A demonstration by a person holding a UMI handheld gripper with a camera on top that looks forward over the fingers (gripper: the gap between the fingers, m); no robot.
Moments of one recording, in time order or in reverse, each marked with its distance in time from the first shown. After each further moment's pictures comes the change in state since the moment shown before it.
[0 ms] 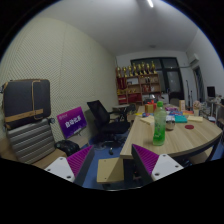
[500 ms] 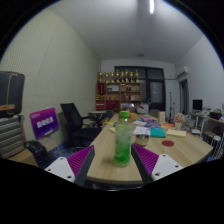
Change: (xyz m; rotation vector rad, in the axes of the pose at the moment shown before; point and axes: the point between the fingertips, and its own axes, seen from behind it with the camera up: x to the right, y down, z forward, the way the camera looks) arm 0.165 -0.034 0.079 0.067 0.238 -0.102
